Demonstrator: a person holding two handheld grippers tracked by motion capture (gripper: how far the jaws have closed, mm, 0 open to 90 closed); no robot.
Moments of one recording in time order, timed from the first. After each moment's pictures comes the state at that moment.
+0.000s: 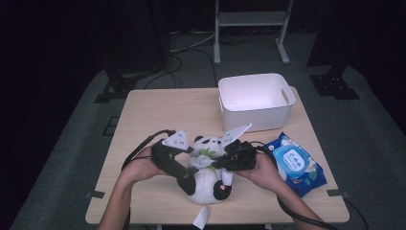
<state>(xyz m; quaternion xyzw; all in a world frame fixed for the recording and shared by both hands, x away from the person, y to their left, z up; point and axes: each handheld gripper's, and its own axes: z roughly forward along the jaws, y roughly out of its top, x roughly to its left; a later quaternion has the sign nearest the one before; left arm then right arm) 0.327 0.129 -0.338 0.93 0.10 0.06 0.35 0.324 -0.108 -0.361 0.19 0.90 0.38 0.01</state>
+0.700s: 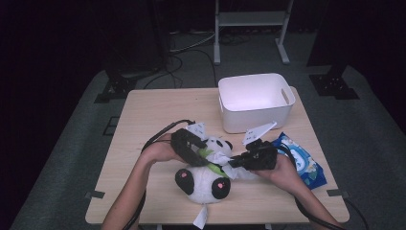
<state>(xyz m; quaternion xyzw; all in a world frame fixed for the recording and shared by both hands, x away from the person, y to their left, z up) 0.377 0.090 -0.362 0.95 0.06 0.00 0.31 0.321 -0.157 -0.358 0.22 0.89 0.40 0.01</state>
